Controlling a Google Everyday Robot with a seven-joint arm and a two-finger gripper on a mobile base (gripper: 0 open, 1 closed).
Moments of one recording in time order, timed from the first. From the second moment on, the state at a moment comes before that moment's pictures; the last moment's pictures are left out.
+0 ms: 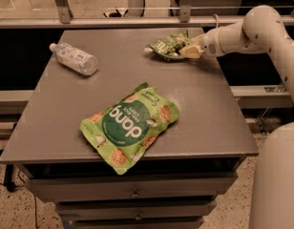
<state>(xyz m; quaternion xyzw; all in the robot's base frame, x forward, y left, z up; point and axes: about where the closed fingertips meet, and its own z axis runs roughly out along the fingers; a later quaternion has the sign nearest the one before) 0.789 -0.163 0.833 -0.41 0.77 0.19 0.45</state>
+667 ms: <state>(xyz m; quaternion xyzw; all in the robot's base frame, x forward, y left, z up) 0.789 -0.163 0.835 -0.41 0.77 0.19 0.45</state>
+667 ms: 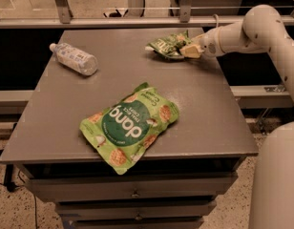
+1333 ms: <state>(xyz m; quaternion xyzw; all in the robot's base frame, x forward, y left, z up) 0.731 -0.124 0.981 -0.47 0.67 0.24 0.52</state>
